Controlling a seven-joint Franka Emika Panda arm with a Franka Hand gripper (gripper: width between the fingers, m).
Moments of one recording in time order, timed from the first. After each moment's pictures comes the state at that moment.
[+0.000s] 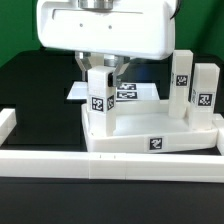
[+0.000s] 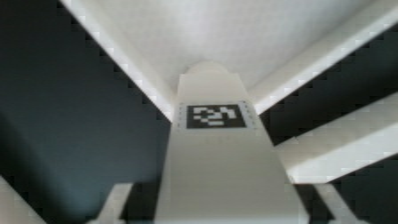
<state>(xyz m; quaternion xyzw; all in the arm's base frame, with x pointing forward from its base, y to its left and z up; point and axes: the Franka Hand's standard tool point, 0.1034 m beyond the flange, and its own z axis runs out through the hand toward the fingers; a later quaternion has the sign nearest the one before) 0.591 -0.056 0.108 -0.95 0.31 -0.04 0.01</state>
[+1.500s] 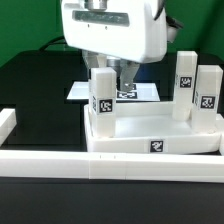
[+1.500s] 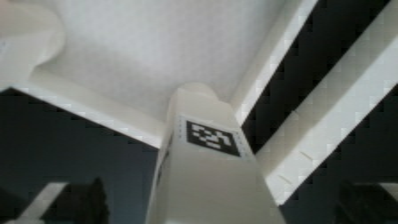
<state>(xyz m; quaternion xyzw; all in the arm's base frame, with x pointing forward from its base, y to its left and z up) 0.594 -0.046 0.108 -0.90 0.44 -0.04 0.03</state>
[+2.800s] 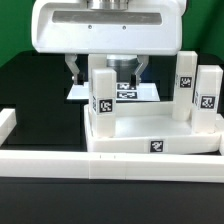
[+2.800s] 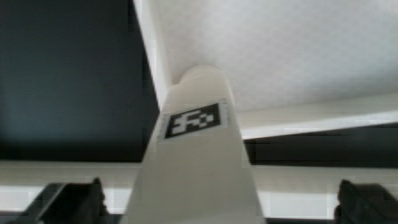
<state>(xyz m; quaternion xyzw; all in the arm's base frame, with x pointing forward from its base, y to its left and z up) 0.593 -0.051 0.108 -1.00 -0.05 -0.04 -0.01</state>
